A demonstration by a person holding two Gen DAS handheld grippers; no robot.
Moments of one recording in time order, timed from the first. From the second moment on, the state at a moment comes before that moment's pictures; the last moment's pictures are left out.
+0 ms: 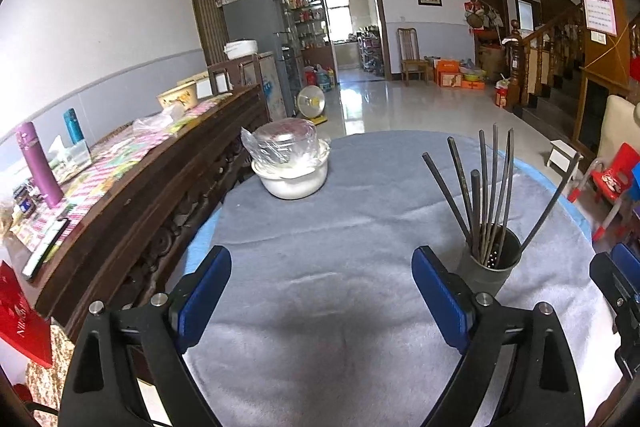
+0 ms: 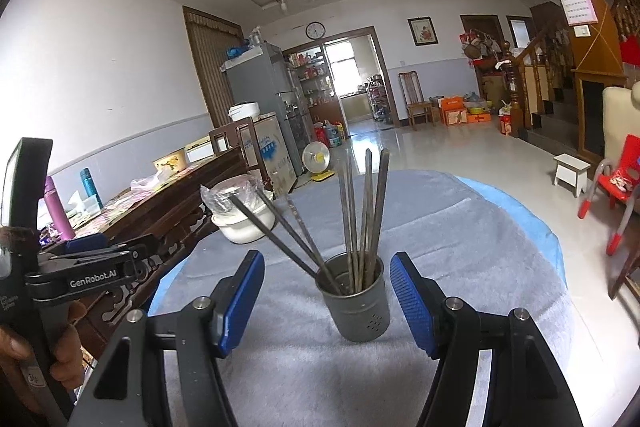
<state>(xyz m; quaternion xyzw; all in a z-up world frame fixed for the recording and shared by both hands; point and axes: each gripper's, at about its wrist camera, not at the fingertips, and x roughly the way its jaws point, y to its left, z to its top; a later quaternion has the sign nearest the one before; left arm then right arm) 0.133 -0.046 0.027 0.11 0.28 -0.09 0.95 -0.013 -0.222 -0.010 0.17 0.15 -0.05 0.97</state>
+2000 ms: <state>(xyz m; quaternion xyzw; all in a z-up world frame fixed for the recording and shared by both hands) 0.031 0.013 0.071 0.12 0.22 -0.06 0.97 -0.102 -0.166 0.021 0.16 0.14 -0.08 0.98</state>
